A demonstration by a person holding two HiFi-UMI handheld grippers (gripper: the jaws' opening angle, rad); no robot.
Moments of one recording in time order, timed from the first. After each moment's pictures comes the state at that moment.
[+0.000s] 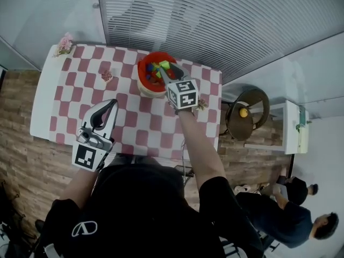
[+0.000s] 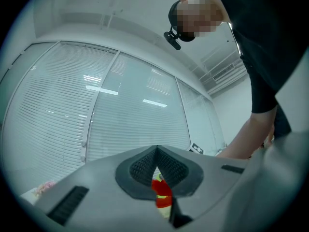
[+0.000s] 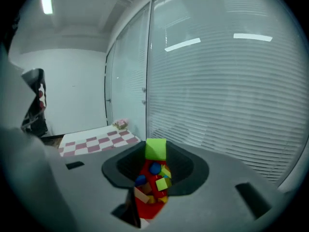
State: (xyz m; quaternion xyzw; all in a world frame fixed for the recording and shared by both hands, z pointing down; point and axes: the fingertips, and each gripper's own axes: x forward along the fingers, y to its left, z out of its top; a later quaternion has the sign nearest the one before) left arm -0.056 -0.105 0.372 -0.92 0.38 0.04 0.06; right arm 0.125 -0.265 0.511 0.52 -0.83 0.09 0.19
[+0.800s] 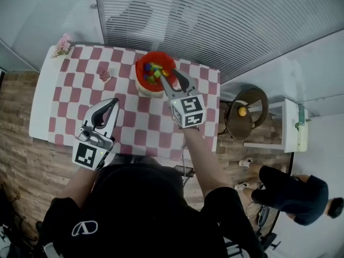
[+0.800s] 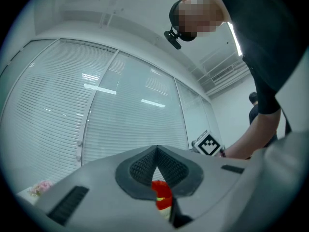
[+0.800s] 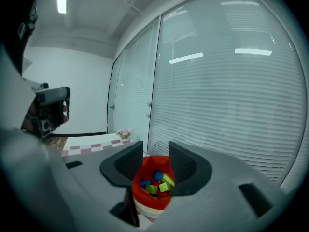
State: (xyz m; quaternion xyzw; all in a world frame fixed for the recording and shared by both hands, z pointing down) left arm -0.044 -0.106 0.370 -0.93 0.36 0.04 0.05; right arm 0.122 -0.208 0.448 0.52 -0.84 0.02 0.15
